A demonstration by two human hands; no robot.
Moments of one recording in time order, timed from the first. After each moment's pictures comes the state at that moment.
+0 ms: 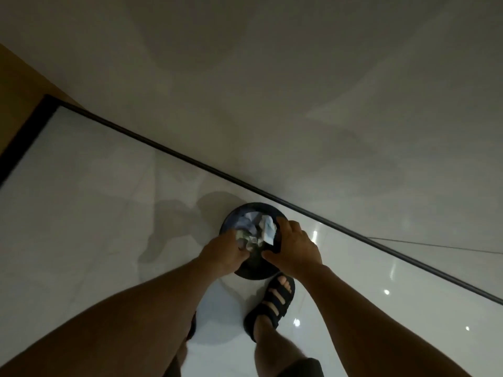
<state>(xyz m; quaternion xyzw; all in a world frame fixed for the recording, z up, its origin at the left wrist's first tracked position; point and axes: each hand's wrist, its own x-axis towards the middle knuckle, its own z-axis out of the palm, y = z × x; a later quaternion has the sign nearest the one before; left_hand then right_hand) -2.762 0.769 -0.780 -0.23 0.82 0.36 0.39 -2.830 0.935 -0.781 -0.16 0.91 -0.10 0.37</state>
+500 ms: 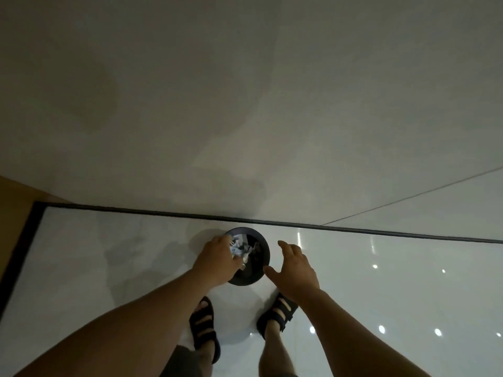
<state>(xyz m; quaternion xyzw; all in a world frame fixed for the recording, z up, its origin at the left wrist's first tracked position) -2.780 0.747 -0.568 -0.09 0.89 0.31 0.33 -2.766 0.946 -0.574 0.05 0.93 -0.19 0.30</state>
